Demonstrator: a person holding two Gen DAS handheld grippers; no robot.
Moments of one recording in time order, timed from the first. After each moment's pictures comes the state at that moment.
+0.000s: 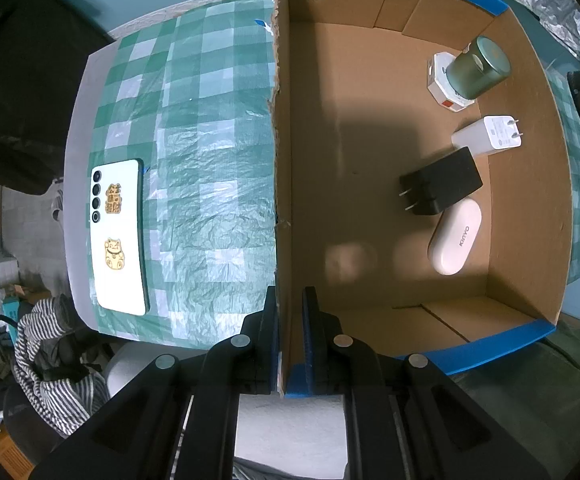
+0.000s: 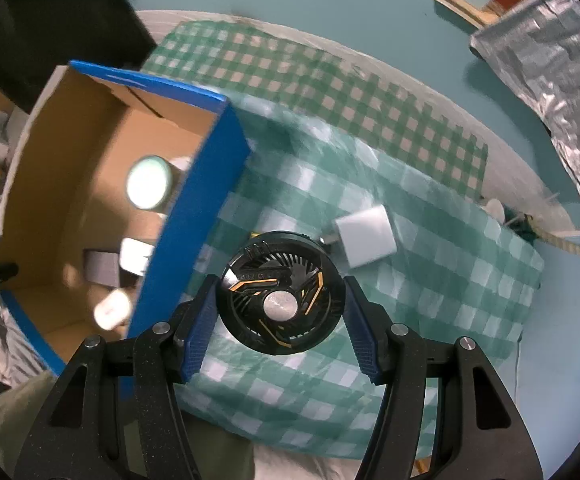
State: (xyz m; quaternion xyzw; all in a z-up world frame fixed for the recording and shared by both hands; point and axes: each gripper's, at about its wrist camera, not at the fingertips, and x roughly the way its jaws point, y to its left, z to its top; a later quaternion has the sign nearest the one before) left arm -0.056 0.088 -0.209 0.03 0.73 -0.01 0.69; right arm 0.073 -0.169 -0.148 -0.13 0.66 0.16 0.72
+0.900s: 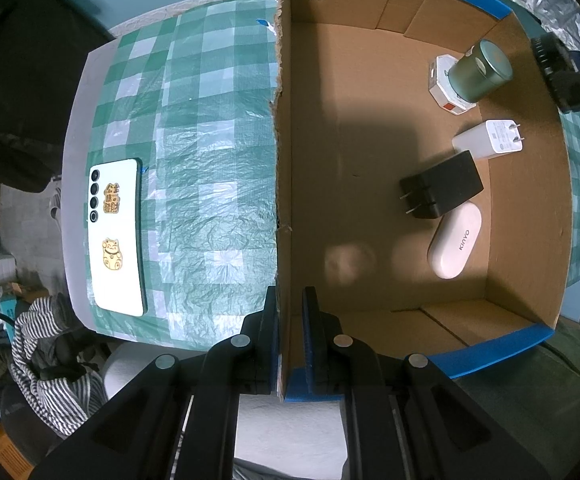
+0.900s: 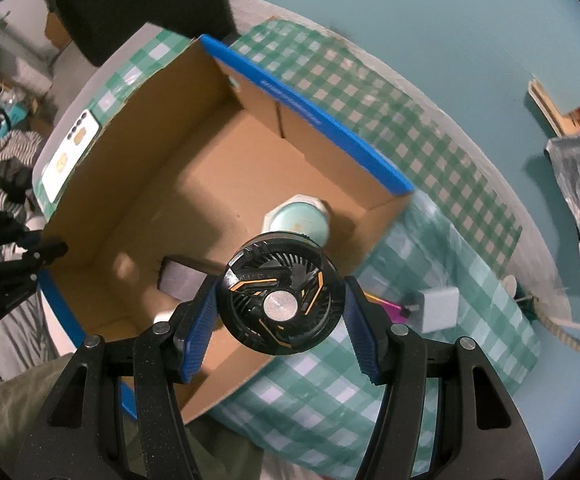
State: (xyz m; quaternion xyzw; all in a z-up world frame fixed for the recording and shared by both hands) left arm -0.052 0.084 -0.209 0.03 0.73 -0.01 0.69; right arm 0.060 -0.059 -0.149 -0.22 0.64 0.27 0.69
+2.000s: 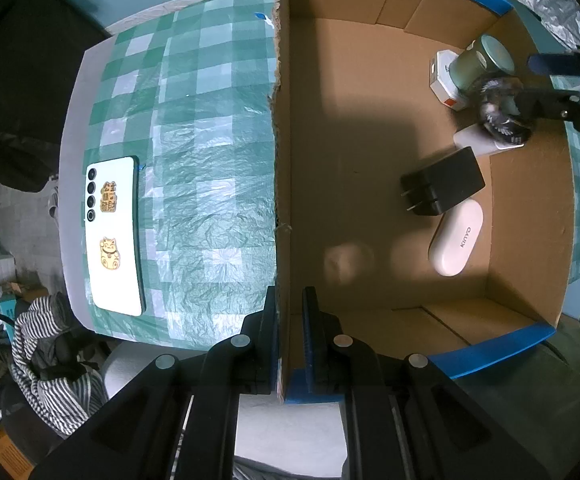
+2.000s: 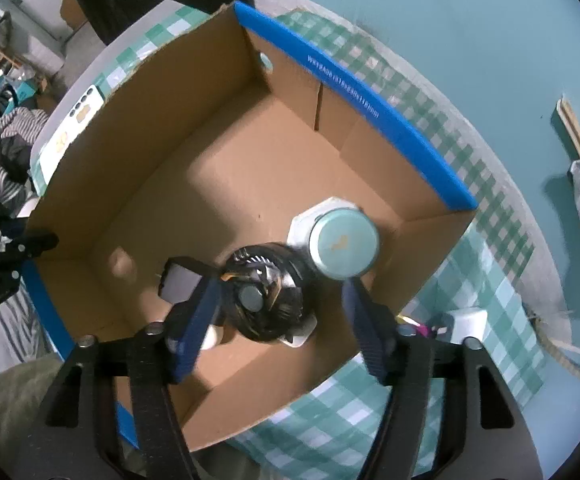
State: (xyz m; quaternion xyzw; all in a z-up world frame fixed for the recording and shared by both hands) left arm -0.050 0.089 -0.212 0.03 0.73 -0.01 0.68; right arm 0.053 -0.041 -0.176 -0.24 0.63 0.29 0.69
